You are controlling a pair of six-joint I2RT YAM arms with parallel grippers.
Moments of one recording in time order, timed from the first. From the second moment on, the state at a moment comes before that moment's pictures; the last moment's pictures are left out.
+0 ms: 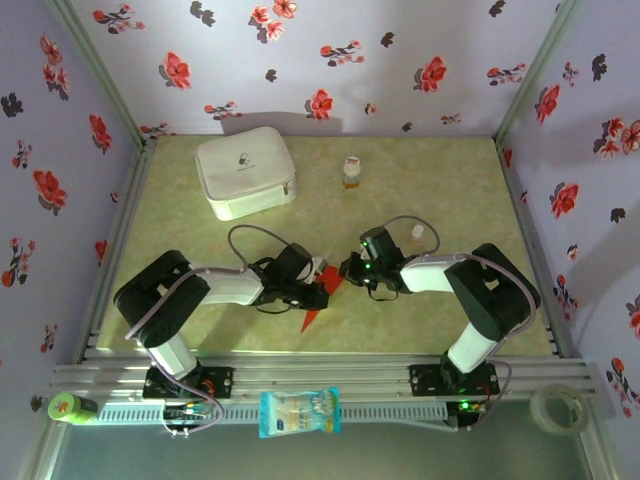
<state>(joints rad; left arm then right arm) -0.88 1.68 0.69 0.05 0.43 -0.68 0.61 1.66 0.62 0.16 -0.35 0.96</state>
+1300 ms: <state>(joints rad) -0.88 1.06 0.37 -0.23 0.35 -0.76 0.61 1.68 0.66 0.13 -0.35 0.95</state>
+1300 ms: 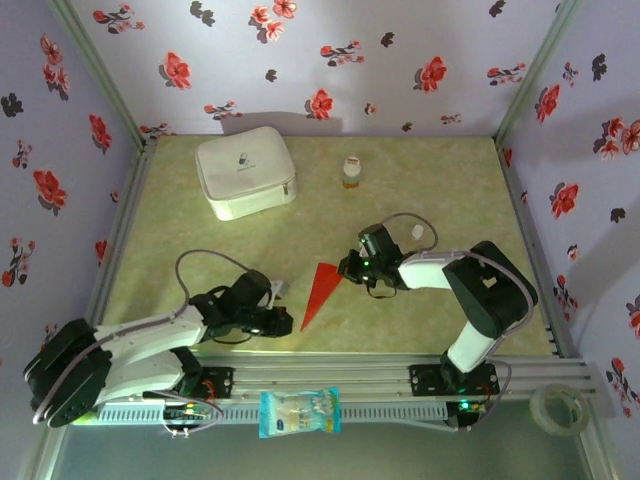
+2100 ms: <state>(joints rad) -0.72 1.42 0.56 -0.09 0.41 -0.76 0.61 1.39 0.62 0.04 -0.34 0.90</state>
